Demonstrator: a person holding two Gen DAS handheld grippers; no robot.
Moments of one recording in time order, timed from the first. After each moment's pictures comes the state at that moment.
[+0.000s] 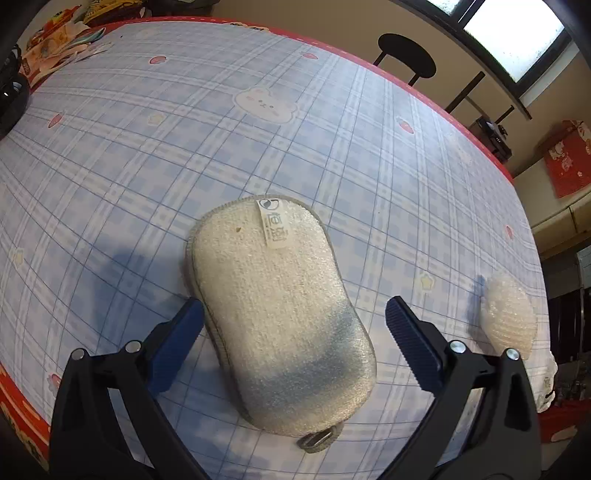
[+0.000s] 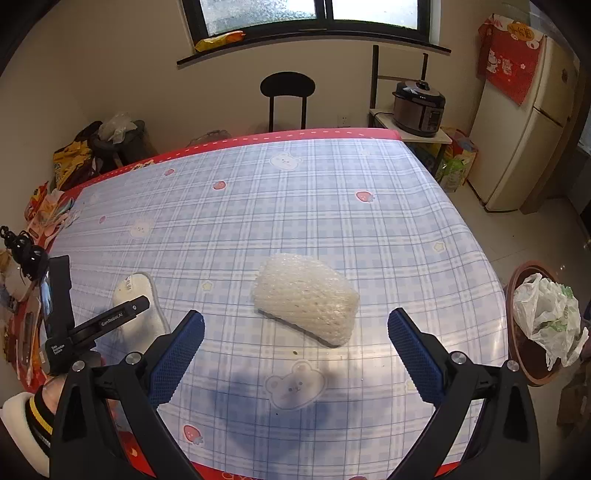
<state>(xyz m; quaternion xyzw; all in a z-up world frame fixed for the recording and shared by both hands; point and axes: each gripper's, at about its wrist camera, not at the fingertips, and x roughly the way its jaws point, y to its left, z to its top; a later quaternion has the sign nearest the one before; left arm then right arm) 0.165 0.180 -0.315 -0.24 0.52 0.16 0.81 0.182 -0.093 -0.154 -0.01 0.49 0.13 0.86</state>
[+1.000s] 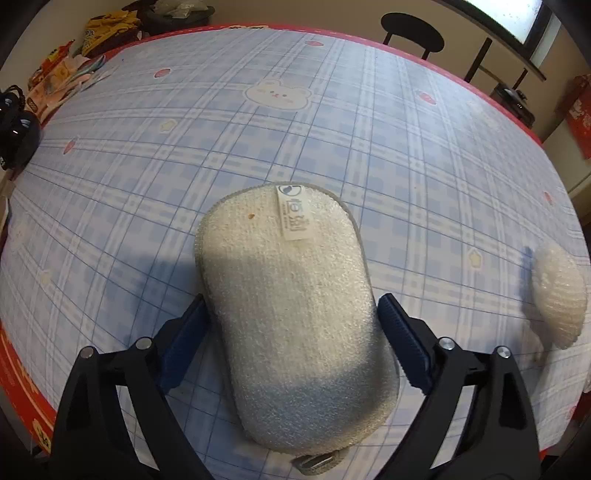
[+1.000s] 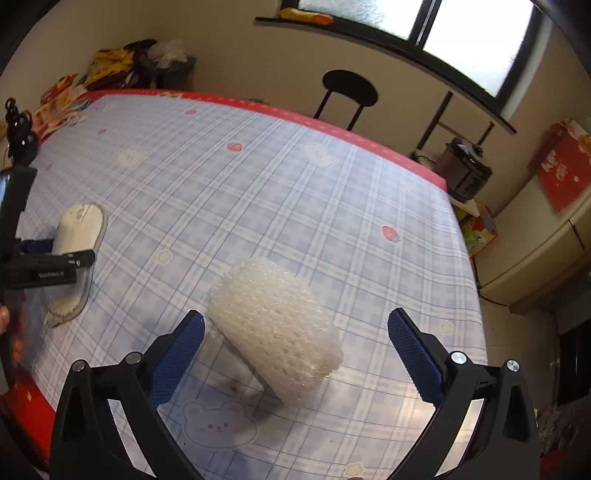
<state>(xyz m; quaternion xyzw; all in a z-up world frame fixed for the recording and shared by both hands) 0.162 0.182 -0.334 -0.16 0.54 0.18 0.81 0.225 -0.056 -0.212 -0.22 0.46 0.22 0.83</state>
